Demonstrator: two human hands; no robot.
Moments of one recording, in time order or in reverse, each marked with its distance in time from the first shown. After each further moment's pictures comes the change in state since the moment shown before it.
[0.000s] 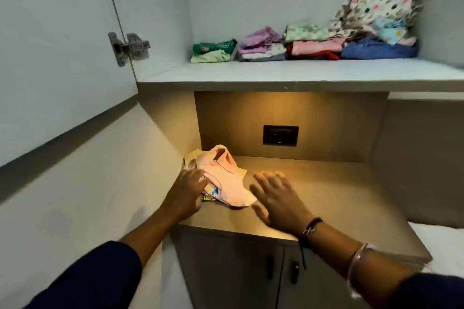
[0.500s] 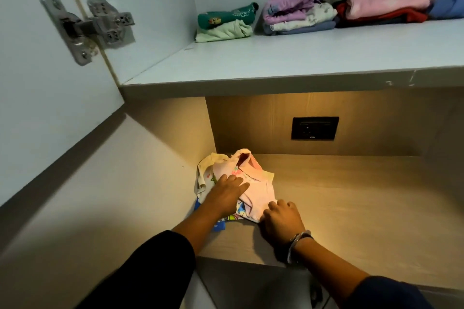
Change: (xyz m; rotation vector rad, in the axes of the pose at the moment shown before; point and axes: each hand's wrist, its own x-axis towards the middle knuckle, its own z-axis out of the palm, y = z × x) left_hand 0.122 -0.045 0.108 0.106 -0.418 0.174; right_hand 0.103 -0.036 0.166 0.150 -0.276 0.310
